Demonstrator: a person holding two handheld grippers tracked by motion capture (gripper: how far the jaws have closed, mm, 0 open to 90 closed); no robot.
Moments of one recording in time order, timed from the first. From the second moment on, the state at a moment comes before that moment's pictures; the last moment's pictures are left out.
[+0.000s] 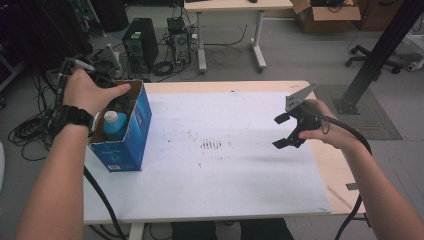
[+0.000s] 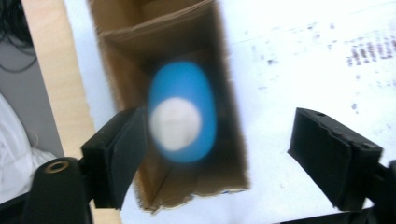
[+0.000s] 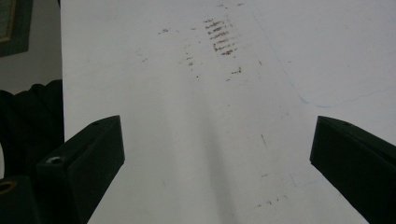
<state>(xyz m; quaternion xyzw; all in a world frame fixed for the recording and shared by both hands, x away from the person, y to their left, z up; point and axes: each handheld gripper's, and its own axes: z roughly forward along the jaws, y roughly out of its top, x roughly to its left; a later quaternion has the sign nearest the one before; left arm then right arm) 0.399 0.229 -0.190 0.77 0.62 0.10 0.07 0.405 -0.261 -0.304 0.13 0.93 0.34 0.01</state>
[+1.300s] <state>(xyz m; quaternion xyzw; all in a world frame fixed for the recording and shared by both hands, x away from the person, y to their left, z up) 0.387 0.068 -0.238 0.90 0.41 0.05 0.12 0.402 -0.264 -0.304 0.13 0.94 0.33 0.00</state>
